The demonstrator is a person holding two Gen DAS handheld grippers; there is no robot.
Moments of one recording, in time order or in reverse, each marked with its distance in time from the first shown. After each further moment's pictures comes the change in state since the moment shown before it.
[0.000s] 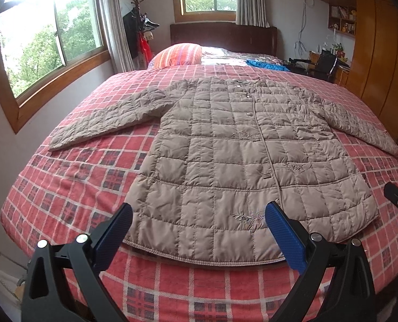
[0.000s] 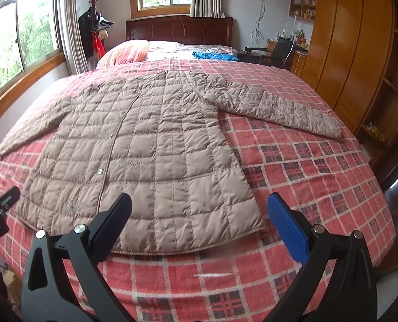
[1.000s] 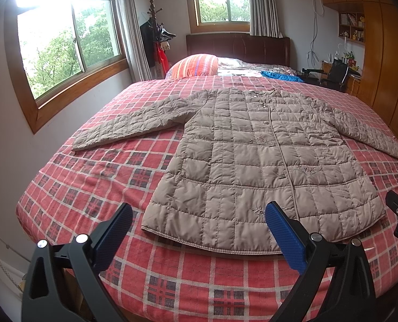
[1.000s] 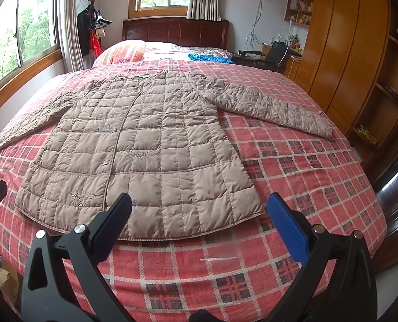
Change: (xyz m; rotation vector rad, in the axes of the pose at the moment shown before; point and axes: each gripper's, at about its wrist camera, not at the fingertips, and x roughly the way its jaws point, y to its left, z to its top) left arm -0.039 0.018 -0.021 -0.035 -0.071 0.101; right arm -0.024 0.032 -0.018 -0.030 -0.005 -0.064
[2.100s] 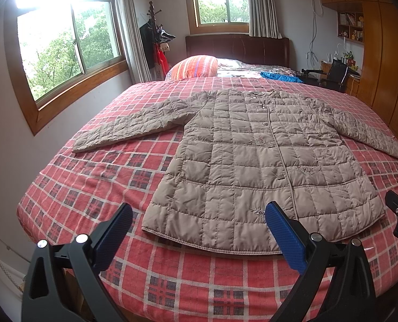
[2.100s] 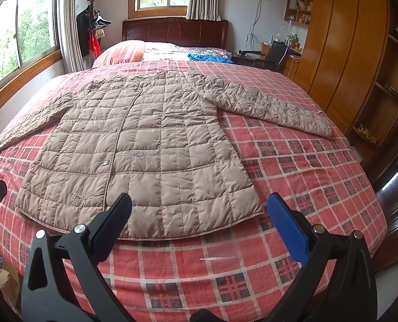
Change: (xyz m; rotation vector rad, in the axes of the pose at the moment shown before) left arm -0.002 0.000 0.001 0.001 -0.002 0.002; right arm 0.000 -0.004 -0.005 0.007 -0.002 0.000
